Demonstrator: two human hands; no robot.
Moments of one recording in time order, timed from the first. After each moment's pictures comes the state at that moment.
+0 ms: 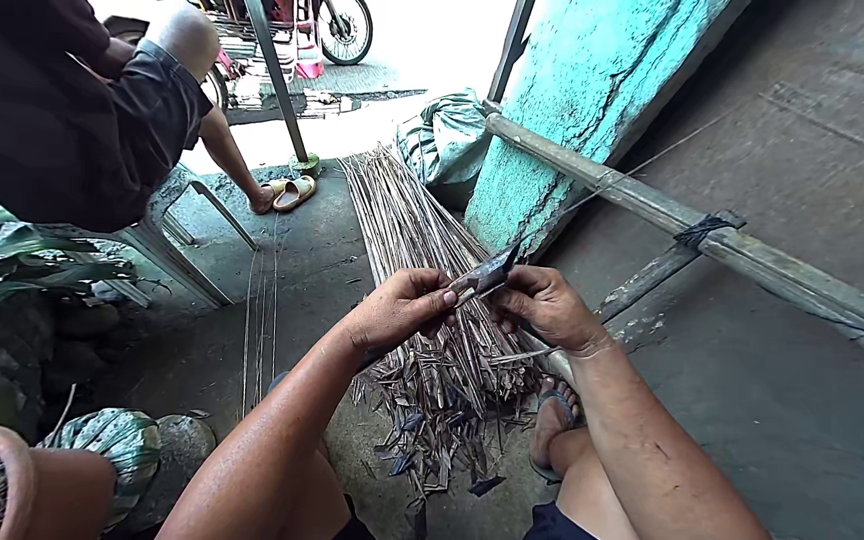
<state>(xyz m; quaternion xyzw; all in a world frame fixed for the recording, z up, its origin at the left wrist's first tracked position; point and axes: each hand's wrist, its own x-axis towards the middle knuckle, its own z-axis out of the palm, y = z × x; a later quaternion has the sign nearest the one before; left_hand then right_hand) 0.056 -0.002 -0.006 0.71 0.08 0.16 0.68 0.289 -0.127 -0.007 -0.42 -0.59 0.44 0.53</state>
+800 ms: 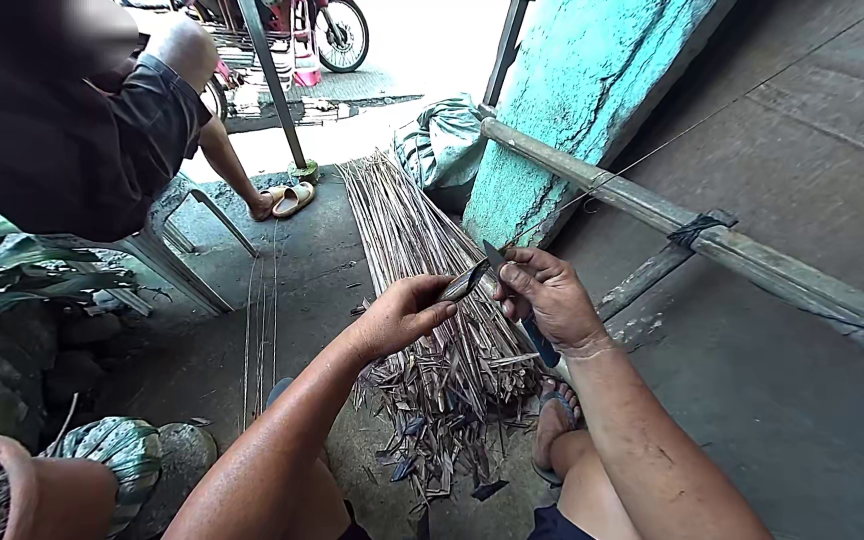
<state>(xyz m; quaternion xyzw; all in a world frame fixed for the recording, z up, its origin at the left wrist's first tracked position) 0.058 -0.009 -0.009 0.79 0.12 0.21 0.56 0.280 -0.130 0.005 -0.49 -0.46 0.41 0.62</state>
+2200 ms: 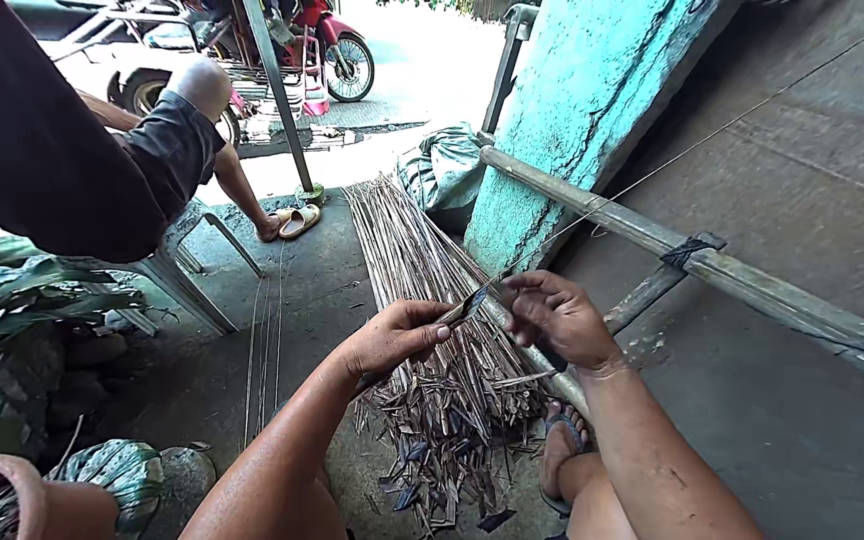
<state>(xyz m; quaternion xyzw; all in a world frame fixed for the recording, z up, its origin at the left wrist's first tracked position) 0.046 0.004 -0.007 0.74 0.04 0.15 0.66 0.296 -0.139 0.013 -0.43 -0.56 0.40 0.59</state>
